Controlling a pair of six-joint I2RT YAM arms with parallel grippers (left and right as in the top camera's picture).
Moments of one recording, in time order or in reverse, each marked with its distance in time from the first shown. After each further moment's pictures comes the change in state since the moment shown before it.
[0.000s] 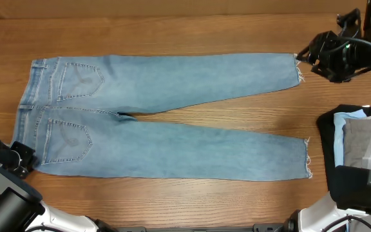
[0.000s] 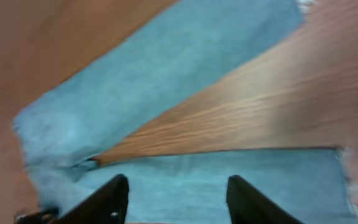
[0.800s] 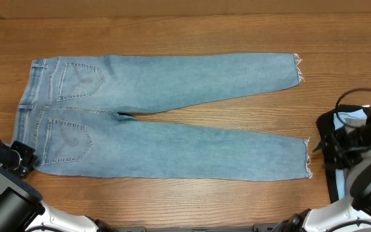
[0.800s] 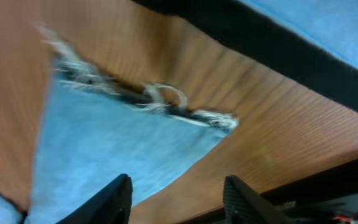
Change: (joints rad) left arm -0.001 0.001 0.000 0.004 0.009 -0.019; right arm -0.447 -0.010 -0.943 0.211 0.127 0.098
